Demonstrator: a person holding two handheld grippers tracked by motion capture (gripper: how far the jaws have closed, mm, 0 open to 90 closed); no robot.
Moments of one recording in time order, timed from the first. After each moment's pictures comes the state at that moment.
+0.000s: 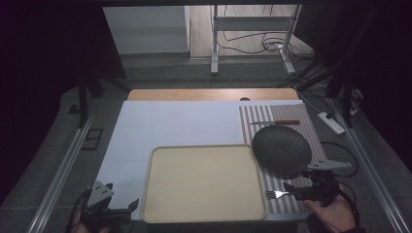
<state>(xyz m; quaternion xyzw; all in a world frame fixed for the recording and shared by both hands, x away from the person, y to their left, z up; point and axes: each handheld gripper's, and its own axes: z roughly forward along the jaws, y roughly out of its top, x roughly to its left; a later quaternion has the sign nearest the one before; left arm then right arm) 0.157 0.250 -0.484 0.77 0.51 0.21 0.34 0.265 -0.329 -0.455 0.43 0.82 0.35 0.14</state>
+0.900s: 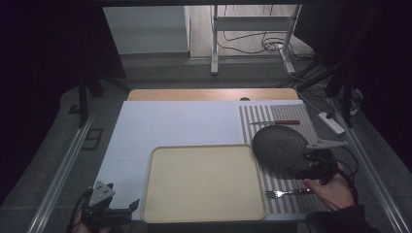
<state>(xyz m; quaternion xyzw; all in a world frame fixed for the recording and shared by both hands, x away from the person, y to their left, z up) 0.157 0.248 -0.485 0.77 0.50 0.21 0.33 0.313 -0.330 -0.437 0.43 0.82 0.33 0.17</state>
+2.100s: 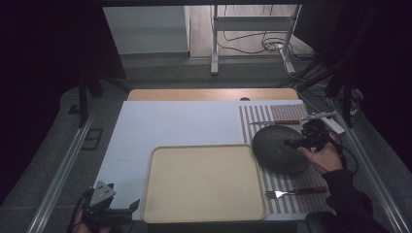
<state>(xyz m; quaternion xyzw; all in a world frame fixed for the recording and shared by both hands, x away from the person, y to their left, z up) 0.158 0.248 -0.485 0.77 0.50 0.21 0.33 0.410 -0.339 -0.438 0.46 0.82 0.30 0.17</state>
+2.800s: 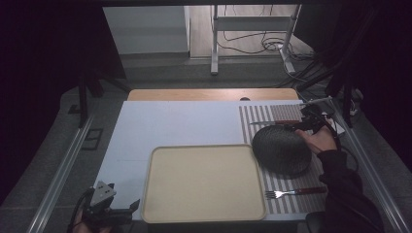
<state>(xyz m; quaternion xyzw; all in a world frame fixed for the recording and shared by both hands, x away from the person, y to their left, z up) 0.158 0.247 -0.485 0.78 0.50 0.20 0.32 0.477 -0.349 -0.447 0.49 0.80 0.28 0.18</state>
